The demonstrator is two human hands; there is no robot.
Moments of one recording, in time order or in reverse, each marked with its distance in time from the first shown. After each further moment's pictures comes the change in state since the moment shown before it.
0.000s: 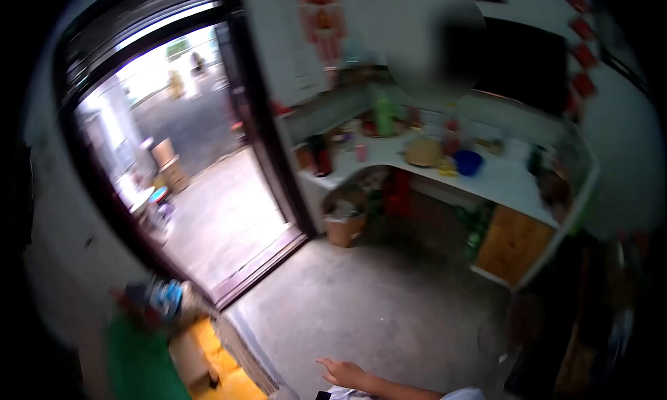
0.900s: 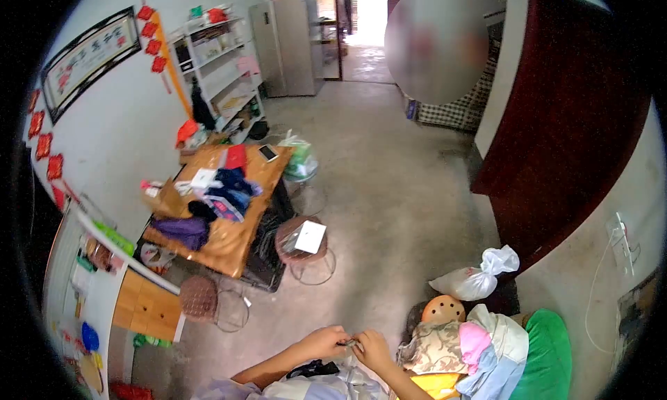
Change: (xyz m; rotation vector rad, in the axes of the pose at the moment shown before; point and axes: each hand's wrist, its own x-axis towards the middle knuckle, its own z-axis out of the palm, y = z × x) left_hand -0.567 0.351 0.227 -0.751 1.845 -2.226; right_hand -0.532 -0.294 0.151 -0.635 1.794 1.825
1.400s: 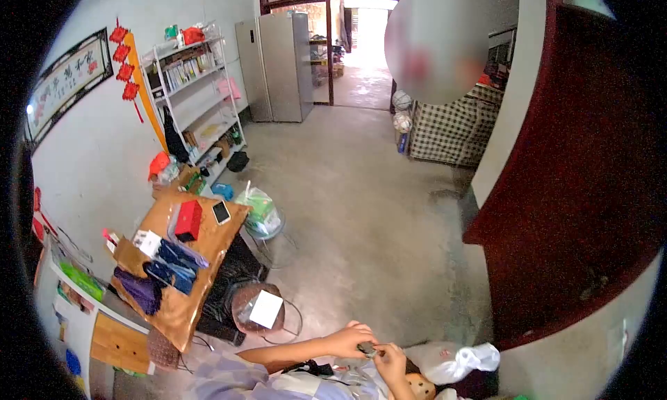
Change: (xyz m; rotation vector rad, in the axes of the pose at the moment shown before) left_hand 0.454 -0.035 -0.129 -0.013 -0.002 0.435; right_hand 0.252 0.285 -0.166 0.206 0.321 0.275
